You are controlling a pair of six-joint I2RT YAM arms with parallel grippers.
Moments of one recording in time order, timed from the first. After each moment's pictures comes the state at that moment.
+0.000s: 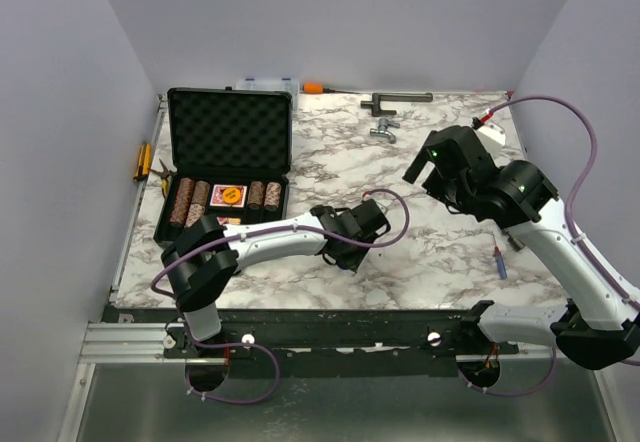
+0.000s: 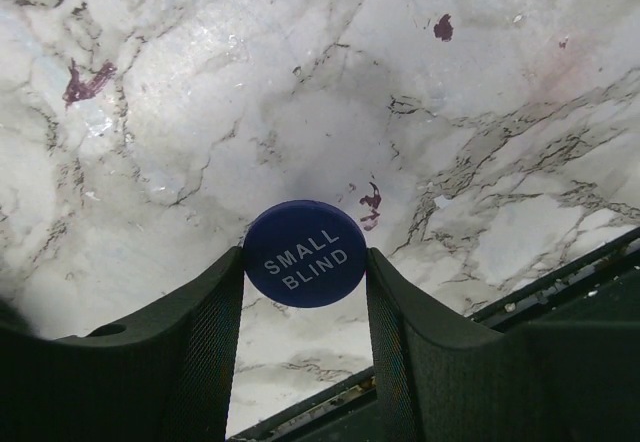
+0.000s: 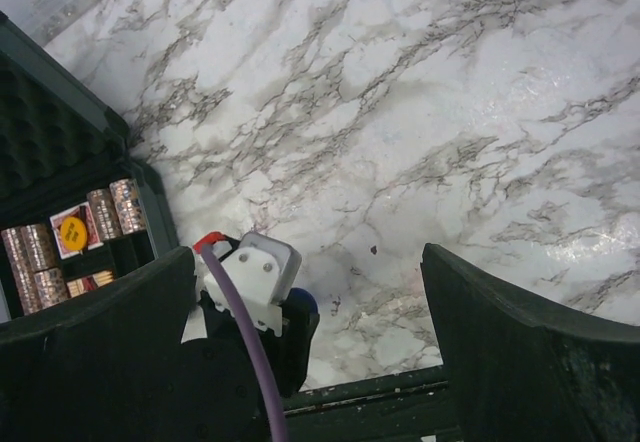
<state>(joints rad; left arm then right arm) -1.09 1.75 1.22 -0.63 -0.15 -0.43 0.73 1.20 1.54 -1.21 0.57 1.05</state>
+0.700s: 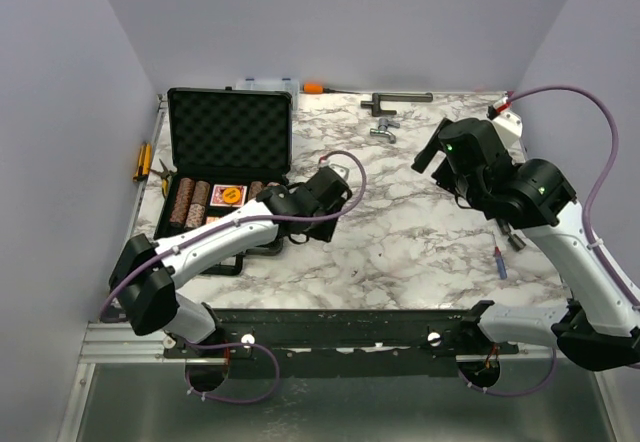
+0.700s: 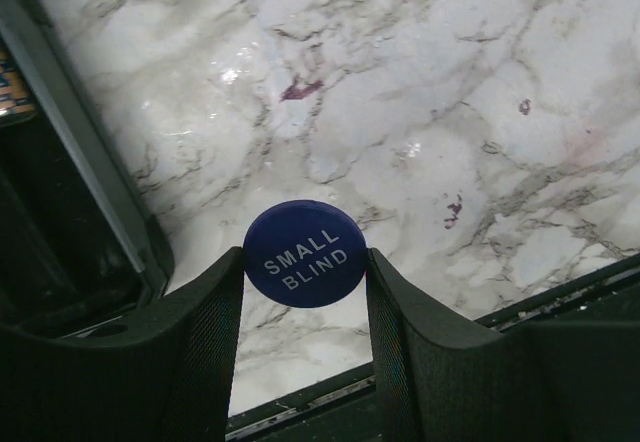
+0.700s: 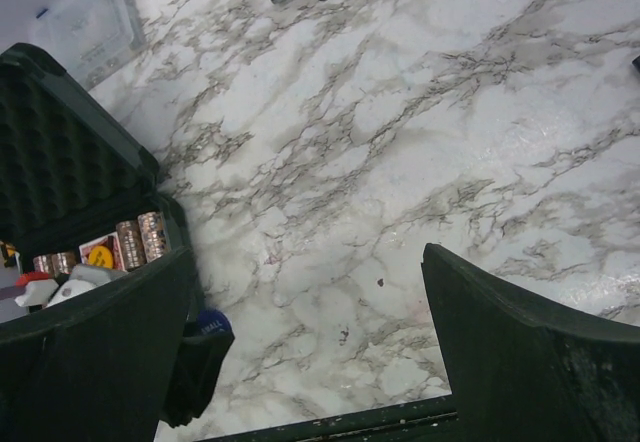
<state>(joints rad) -0.94 1.48 1.20 -0.72 -0.21 -0.44 0.73 1.19 1.64 -1.21 0.64 0.99</state>
